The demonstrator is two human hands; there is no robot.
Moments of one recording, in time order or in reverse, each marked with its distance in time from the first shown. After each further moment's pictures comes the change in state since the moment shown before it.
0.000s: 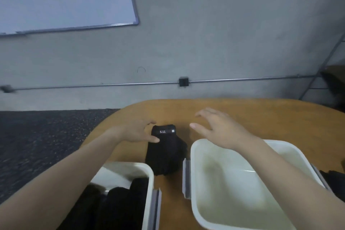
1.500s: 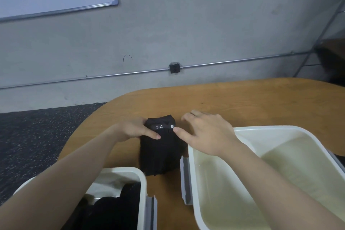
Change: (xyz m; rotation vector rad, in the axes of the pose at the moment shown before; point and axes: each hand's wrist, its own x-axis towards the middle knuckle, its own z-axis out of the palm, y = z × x) left_hand 0.072 -0.014 0.046 -0.723 -0.319 0.011; right_hand 0.011 -0.015 0.050 -0.209 -0.043 0.102
